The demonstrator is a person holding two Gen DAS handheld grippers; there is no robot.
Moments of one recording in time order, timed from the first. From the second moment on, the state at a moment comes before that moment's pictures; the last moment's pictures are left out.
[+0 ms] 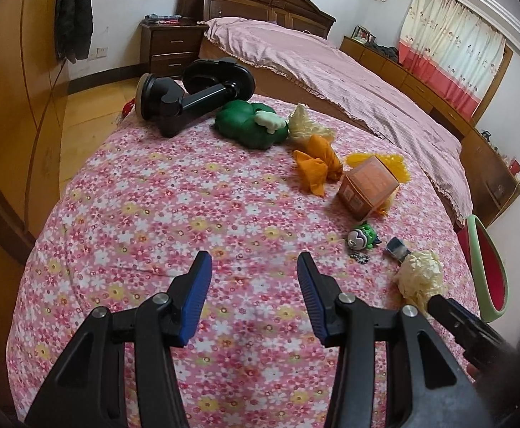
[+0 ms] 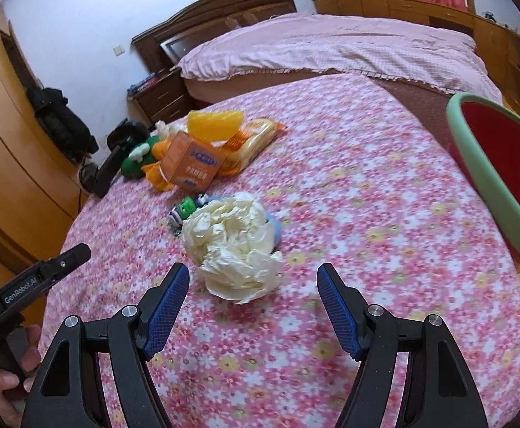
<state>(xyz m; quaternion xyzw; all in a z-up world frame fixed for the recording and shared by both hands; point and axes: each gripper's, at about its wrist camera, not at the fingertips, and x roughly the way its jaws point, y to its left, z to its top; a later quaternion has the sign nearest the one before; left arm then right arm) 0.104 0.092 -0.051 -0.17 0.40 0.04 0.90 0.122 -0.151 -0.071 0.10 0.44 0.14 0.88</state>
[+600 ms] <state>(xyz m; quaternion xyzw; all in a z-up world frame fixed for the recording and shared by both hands) 0.136 0.063 -0.053 -0.13 0.42 -0.02 0.90 0.119 -0.141 -0.070 0.08 0.42 0.16 0.89</state>
